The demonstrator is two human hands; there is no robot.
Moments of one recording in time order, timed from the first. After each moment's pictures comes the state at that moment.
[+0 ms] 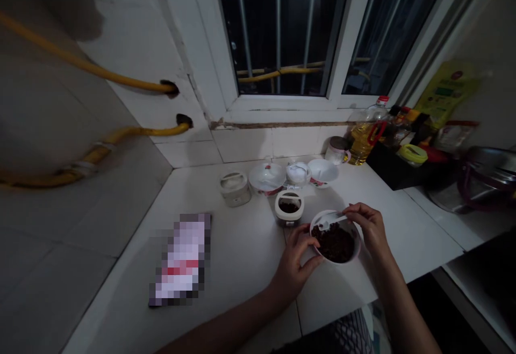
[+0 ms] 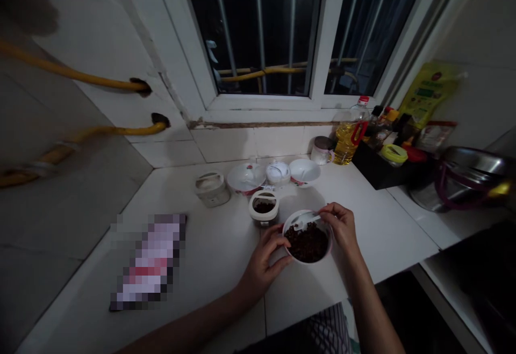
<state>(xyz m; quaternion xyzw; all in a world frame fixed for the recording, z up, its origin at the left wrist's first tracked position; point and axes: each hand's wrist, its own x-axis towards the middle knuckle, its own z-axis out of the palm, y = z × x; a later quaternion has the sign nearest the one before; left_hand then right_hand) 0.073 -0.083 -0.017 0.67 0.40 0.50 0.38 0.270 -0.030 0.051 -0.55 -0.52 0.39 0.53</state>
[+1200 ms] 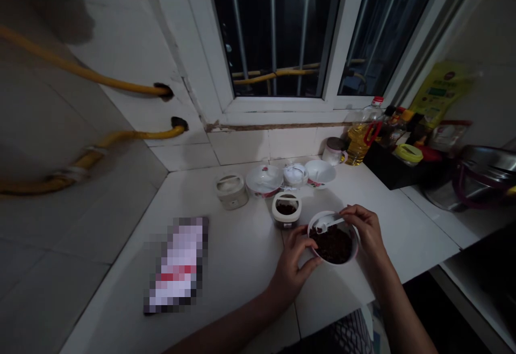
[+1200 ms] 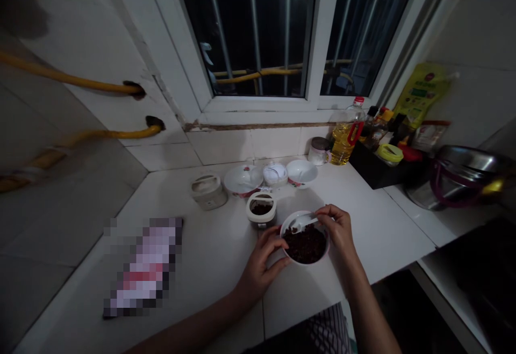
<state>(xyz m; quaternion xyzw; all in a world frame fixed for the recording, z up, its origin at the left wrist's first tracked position) 0.072 -0.082 -0.017 0.68 0.38 0.50 0.38 0.261 -0.036 0.051 -0.53 -0.43 0.45 0.58</state>
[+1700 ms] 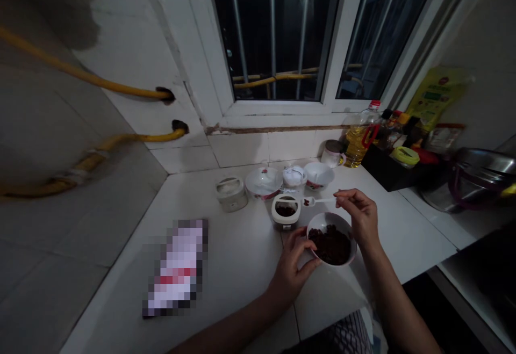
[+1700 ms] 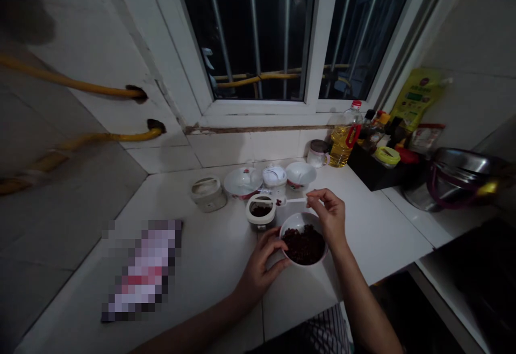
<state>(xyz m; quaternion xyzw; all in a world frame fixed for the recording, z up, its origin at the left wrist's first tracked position) 0.073 -0.081 -0.019 0.68 0.39 0.50 0.37 0.245 -0.019 0.078 -0.46 -0.57 0.31 0.61</state>
